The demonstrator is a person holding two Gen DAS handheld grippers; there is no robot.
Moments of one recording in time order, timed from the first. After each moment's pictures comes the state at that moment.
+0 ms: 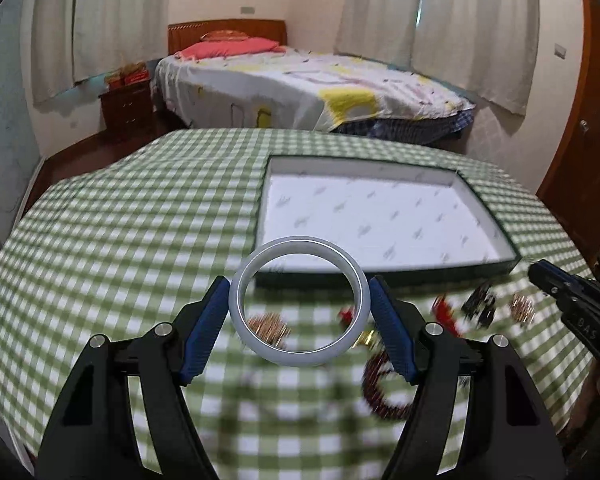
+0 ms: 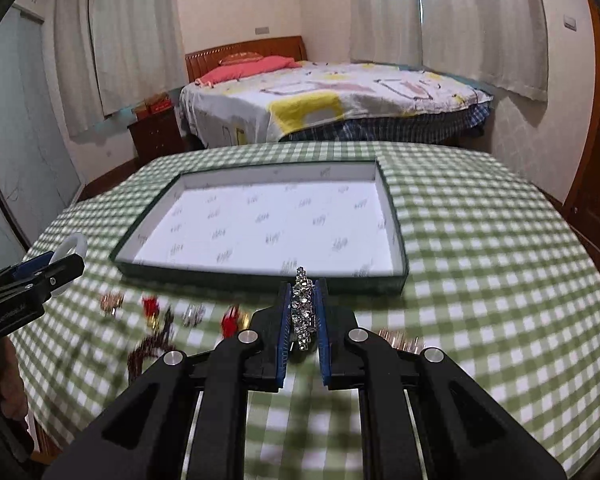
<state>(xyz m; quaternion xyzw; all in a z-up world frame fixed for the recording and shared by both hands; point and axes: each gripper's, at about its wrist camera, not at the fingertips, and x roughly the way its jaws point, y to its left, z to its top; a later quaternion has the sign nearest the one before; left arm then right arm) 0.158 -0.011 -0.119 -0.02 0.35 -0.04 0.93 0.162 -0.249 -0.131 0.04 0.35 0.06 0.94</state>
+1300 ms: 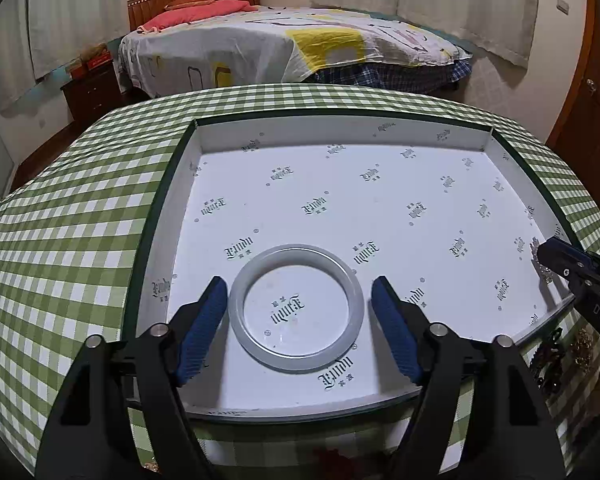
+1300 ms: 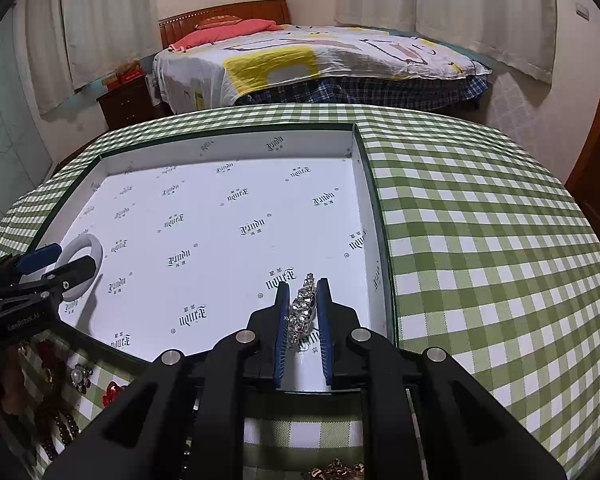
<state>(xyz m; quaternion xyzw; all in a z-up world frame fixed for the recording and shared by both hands) 0.287 -0.057 -0.198 0.02 0.43 -0.07 0.90 0.265 -0.271 -0.189 0.03 0.41 0.03 0.91</state>
